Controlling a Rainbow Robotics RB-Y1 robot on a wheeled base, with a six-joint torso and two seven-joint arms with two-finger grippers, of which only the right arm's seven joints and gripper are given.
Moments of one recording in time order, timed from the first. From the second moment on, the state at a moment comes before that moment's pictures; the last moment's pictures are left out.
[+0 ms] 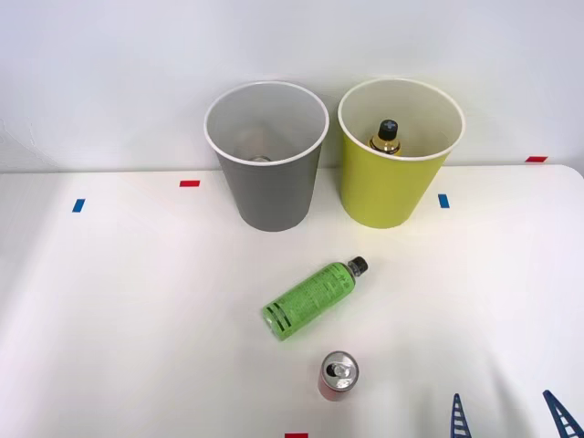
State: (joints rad) arm 0.95 -0.24 0.26 -1.83 -0.13 -0.79 1.74
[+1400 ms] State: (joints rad) arm 0.95 -0.24 0.26 -1.83 -0.13 -0.79 1.74
